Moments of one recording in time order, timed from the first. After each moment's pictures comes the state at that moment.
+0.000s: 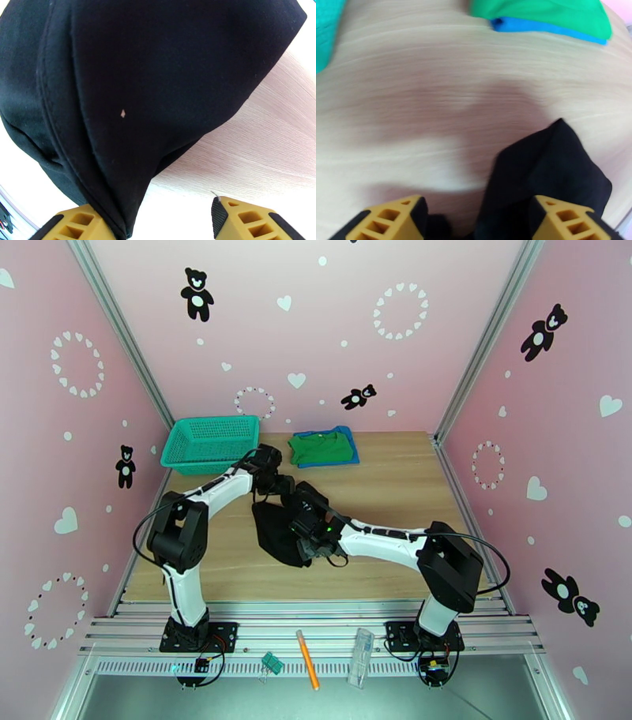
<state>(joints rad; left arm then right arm) -0.40 1.97 1.44 -0.53 0.18 -0.37 1.01 1.72 1.11 -0.60 0.24 0.58</state>
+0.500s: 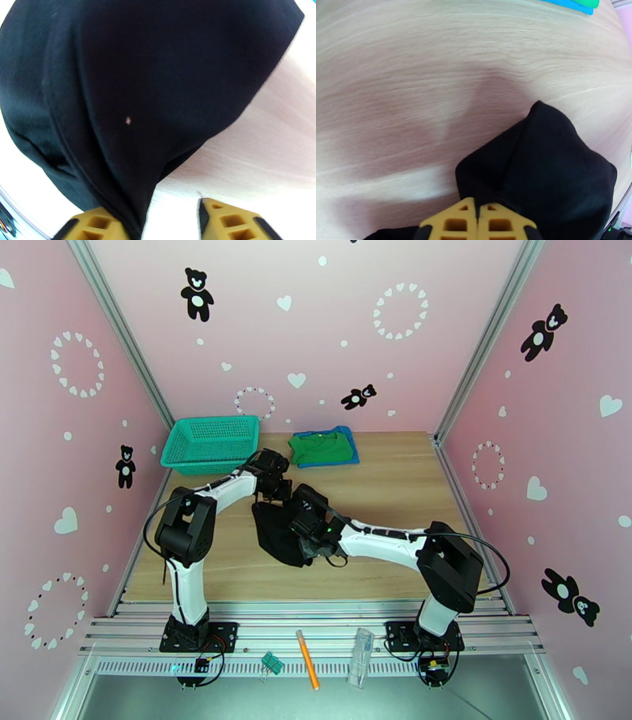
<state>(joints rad) -0.40 2.00 1.43 -0.51 0.25 -0.32 1.01 1.72 1.09 -0.56 0.24 0.58</state>
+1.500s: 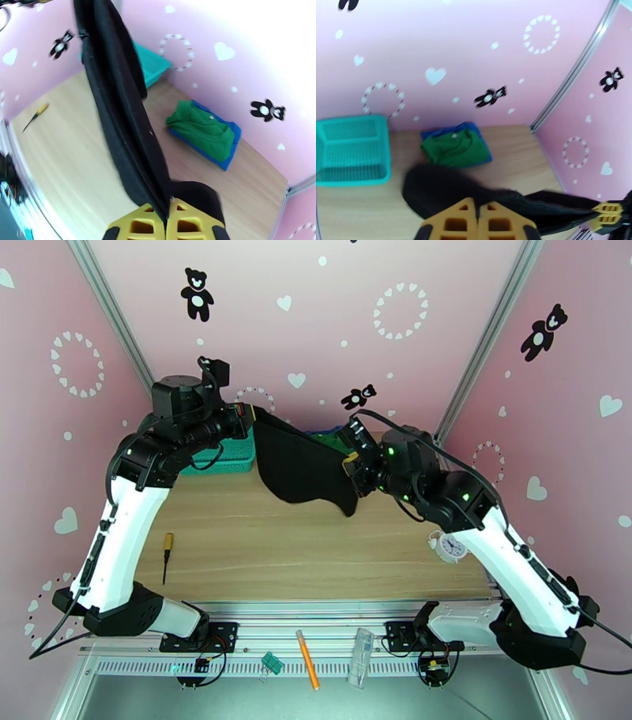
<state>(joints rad) -0.41 1.48 2.10 -0.98 0.02 -0.35 0.76 1.31 1.77 -0.98 0.08 -0.19</state>
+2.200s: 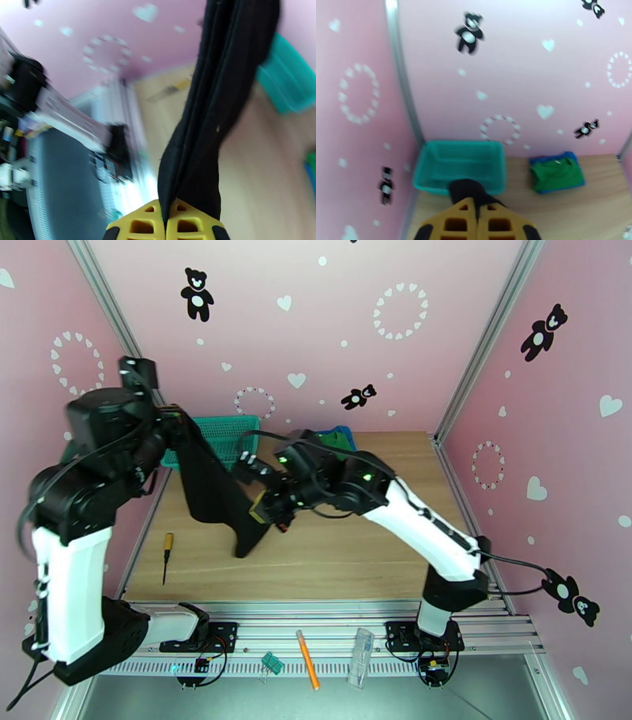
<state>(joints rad) -0.40 1.32 2.29 -1.16 -0.53 -0.06 1.16 1.86 2.38 -1.14 -0.32 0.06</state>
